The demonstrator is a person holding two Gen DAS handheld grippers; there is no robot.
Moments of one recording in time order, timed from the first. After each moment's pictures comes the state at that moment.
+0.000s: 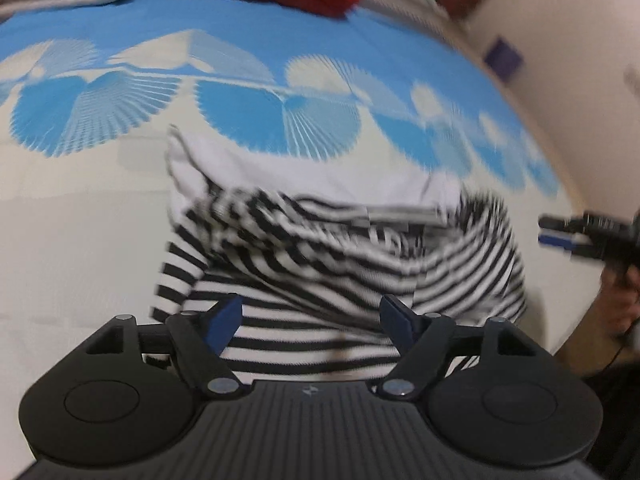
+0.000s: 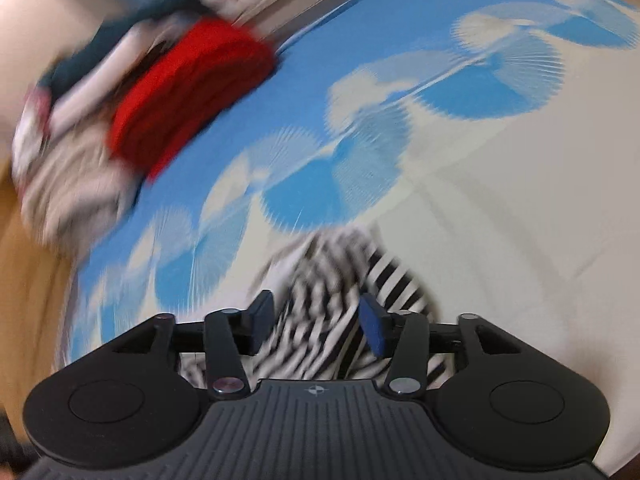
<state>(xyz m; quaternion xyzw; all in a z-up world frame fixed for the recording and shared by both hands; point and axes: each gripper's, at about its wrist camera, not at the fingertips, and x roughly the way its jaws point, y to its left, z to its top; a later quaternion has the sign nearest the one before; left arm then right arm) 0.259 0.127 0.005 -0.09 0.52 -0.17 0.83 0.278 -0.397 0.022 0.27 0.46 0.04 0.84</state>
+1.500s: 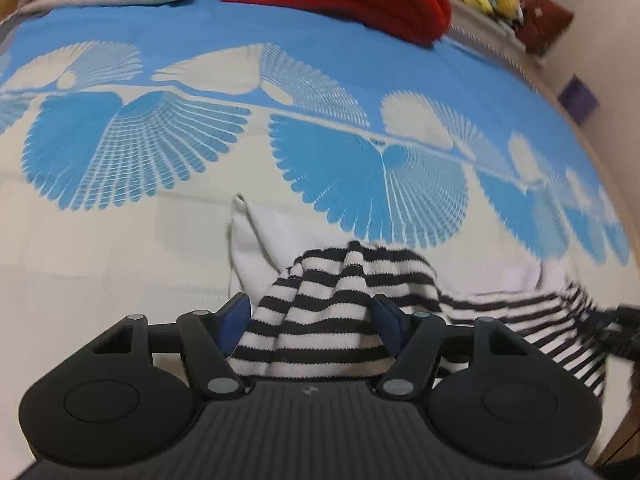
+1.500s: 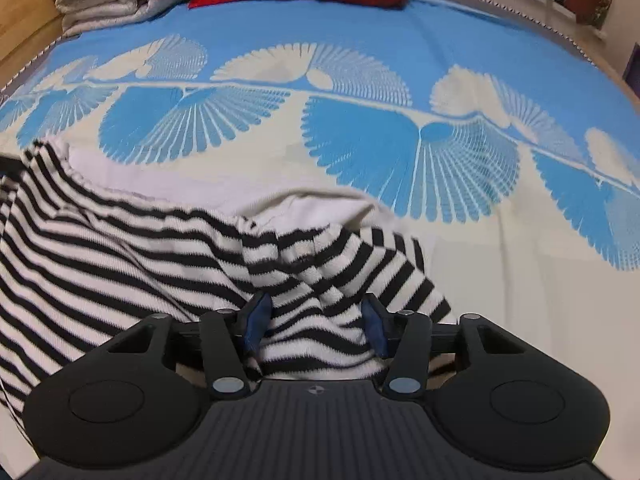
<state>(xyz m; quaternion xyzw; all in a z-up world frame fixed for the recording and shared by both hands) 0.374 0.158 -0.055 -0.10 0.50 -0.06 0.86 0.347 -0.292 -0.036 -0.06 0.51 0.11 0.85</state>
